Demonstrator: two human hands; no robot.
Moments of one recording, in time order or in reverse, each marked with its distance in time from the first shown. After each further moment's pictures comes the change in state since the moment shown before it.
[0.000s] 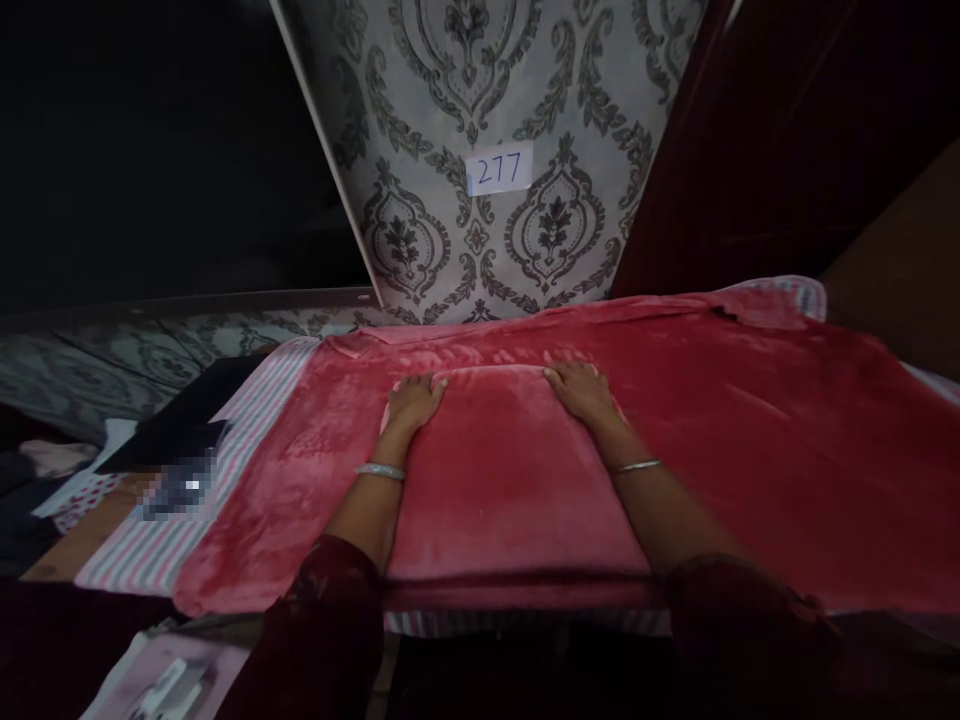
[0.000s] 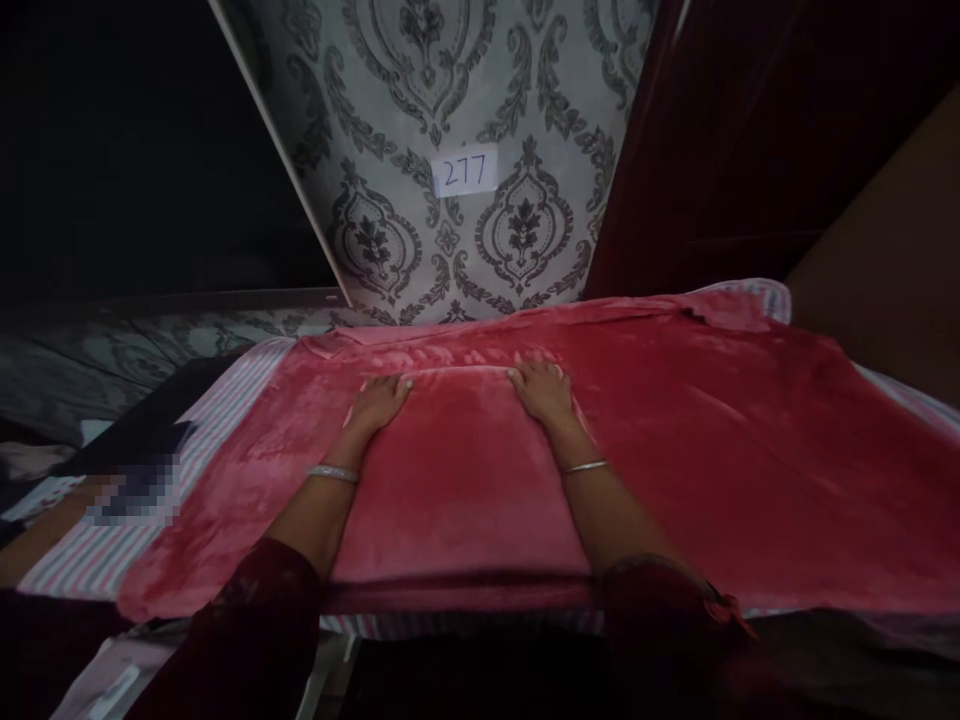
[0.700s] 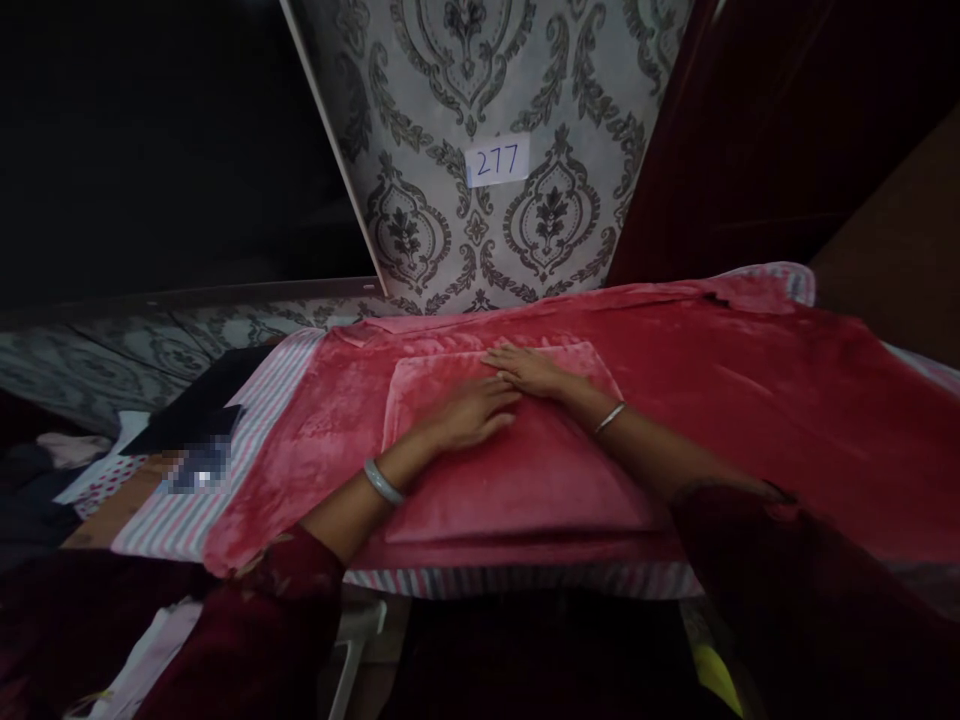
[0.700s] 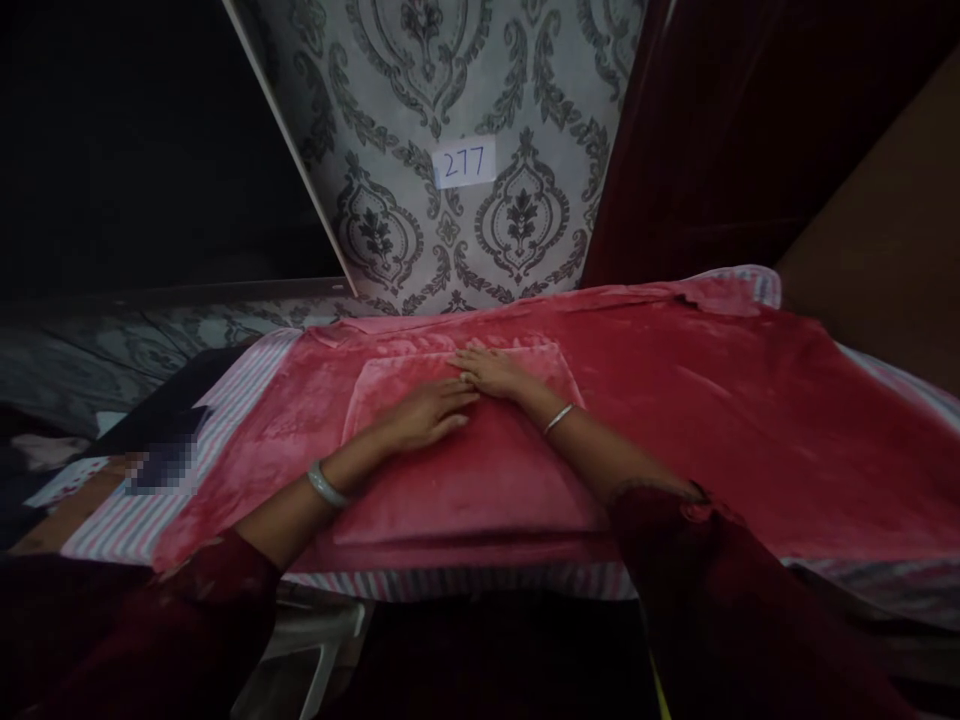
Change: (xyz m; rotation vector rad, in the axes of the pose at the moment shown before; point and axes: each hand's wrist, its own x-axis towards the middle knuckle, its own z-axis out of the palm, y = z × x) left_hand -0.071 0.056 -0.021 -0.196 -0.107 0.846; right_hand 0.014 -0.046 0.002 -0.042 -0.208 -0.626
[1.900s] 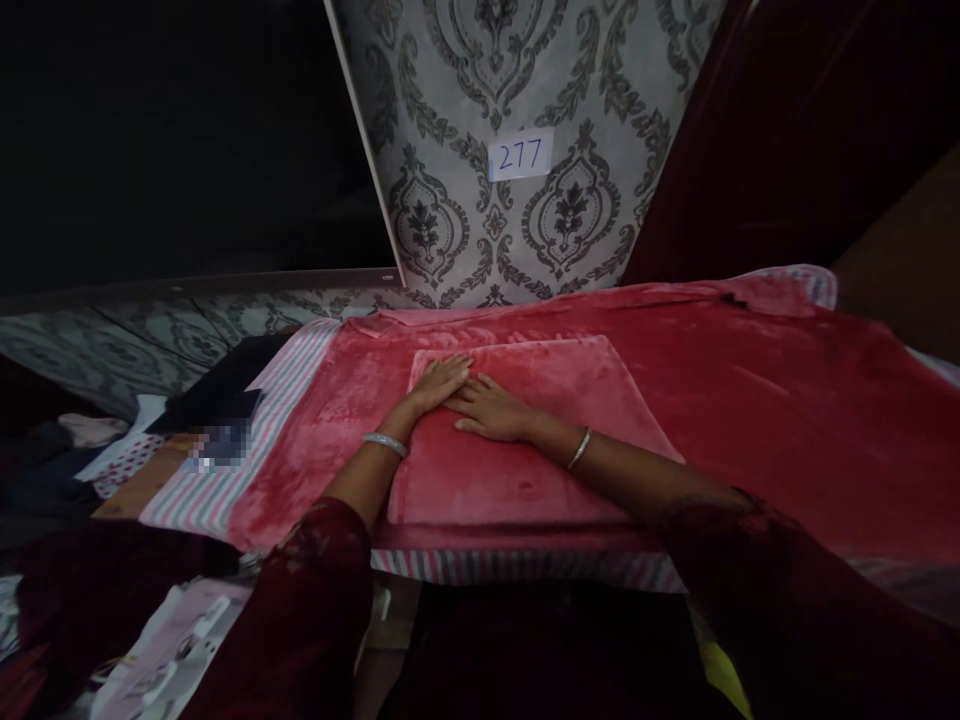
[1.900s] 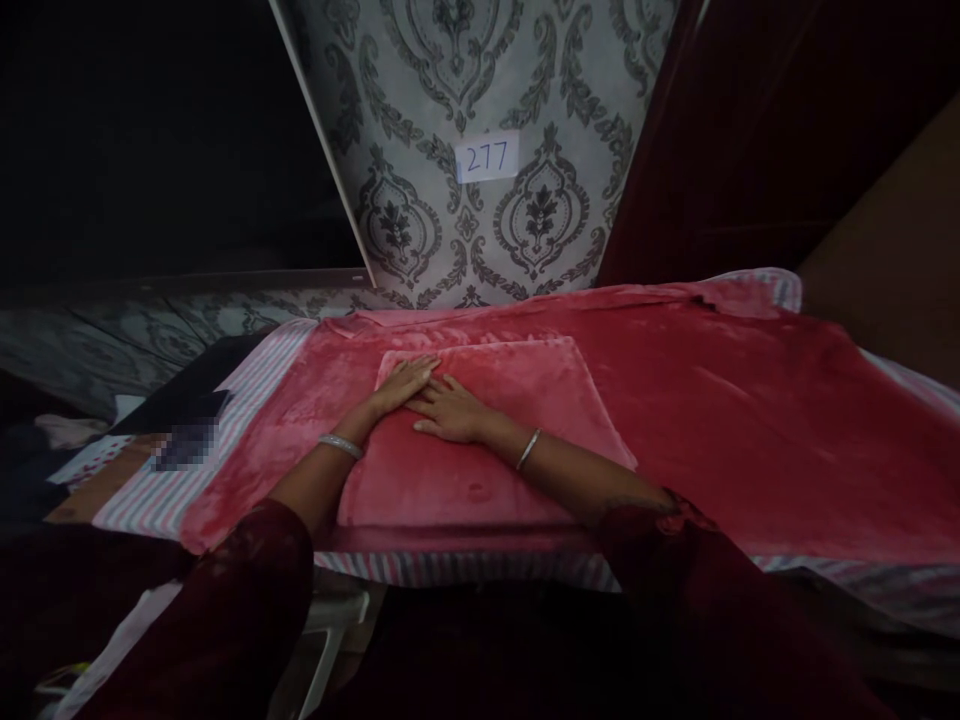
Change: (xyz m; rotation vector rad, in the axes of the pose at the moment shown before) left_hand -0.022 -0.094 0.010 -0.013 0.024 -0.445; right_hand 0.000 -0.115 0.033 0.086 -0.129 -0.273
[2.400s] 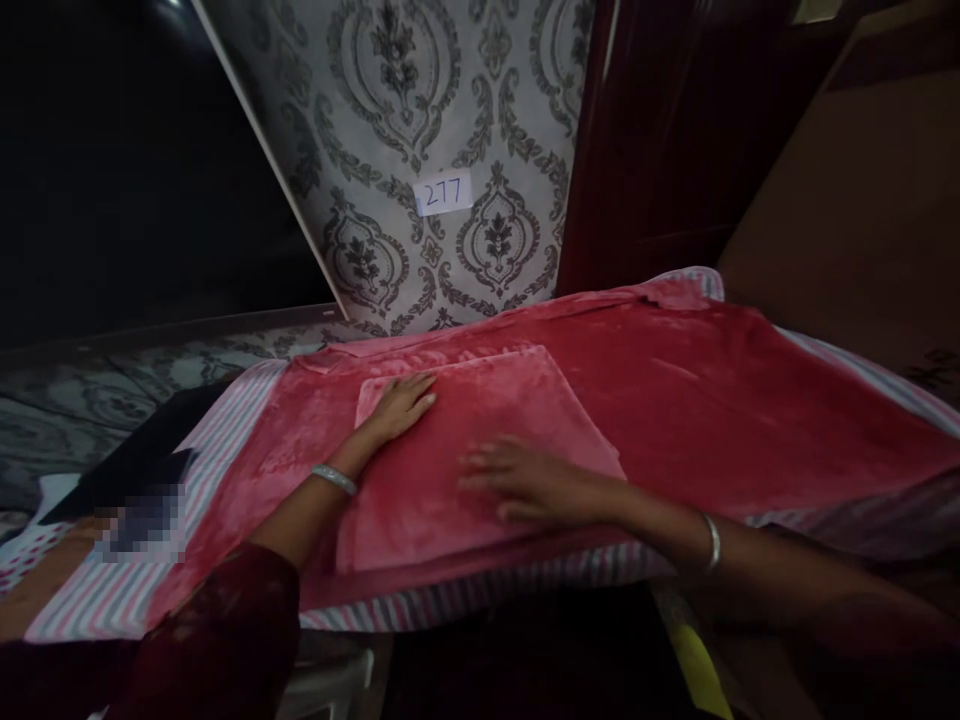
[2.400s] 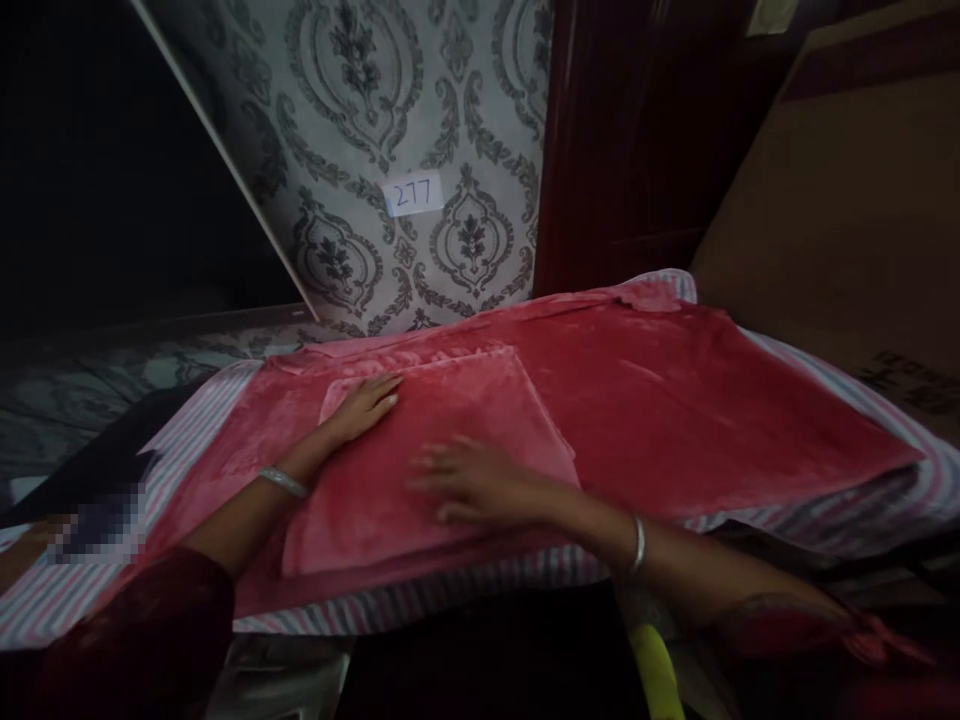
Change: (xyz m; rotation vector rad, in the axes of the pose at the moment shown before) left_hand 0.016 0.019 -0.013 -0.004 0.100 0.187; right_hand -0.161 -0.016 -0.022 0.281 0.110 -0.167
